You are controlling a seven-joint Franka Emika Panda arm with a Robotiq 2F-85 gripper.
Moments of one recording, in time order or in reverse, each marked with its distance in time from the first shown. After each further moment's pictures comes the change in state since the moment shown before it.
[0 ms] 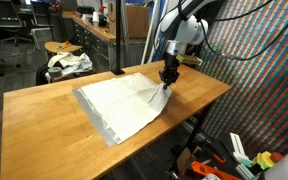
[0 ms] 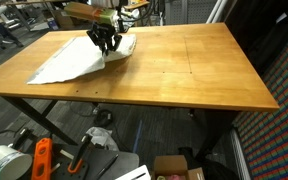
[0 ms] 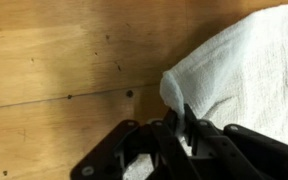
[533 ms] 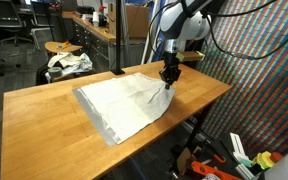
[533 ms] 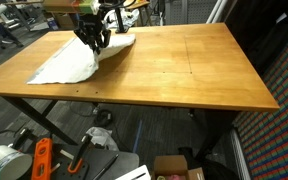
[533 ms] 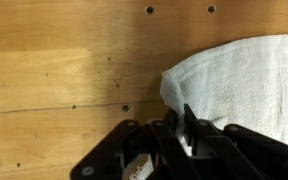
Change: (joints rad) arm 0.073 -0.119 -0.001 -0.096 -0.154 0.000 0.125
